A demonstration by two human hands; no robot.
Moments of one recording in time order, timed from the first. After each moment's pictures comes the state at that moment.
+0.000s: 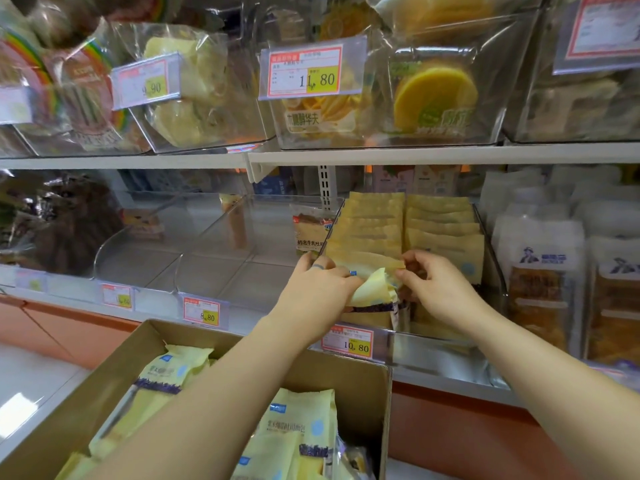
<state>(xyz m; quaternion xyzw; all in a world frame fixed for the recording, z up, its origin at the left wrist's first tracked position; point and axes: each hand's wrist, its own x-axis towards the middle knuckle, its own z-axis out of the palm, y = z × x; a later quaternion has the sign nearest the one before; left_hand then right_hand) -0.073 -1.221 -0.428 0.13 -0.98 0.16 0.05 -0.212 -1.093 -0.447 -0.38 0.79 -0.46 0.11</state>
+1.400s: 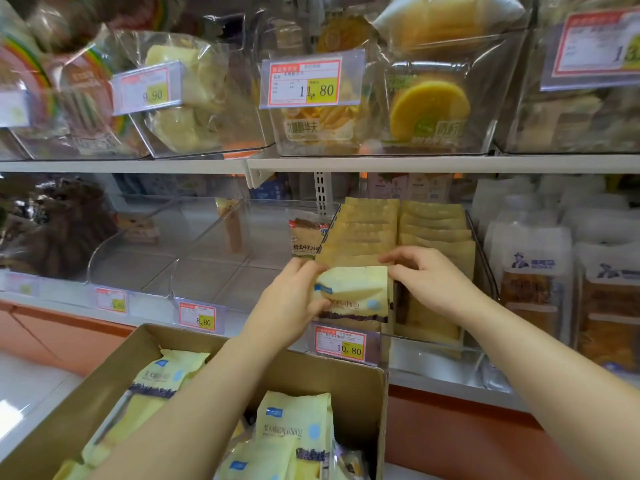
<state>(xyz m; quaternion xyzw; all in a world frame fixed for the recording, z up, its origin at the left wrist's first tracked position) -0.051 -1.239 -0.436 0.23 -0.95 -0.16 0.17 -0.201 -1.089 -0.412 -0.41 0.81 -0.41 0.13</state>
